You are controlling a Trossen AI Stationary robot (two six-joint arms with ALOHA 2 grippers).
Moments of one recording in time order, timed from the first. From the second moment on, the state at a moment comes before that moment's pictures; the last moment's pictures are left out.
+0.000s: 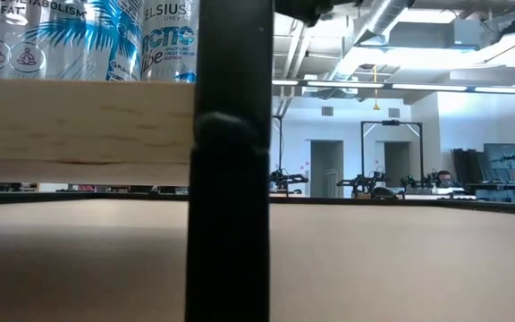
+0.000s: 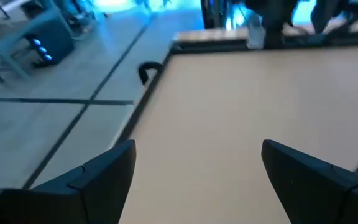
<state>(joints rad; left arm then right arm) 0.07 0.79 0.98 -0.51 -0.30 0.12 0.02 1.41 1.02 0.30 0.04 -0.21</state>
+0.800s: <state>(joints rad) 0.19 0.05 0.24 0.11 0.14 -0.27 -0.25 0.94 0.34 0.52 0.03 0.10</state>
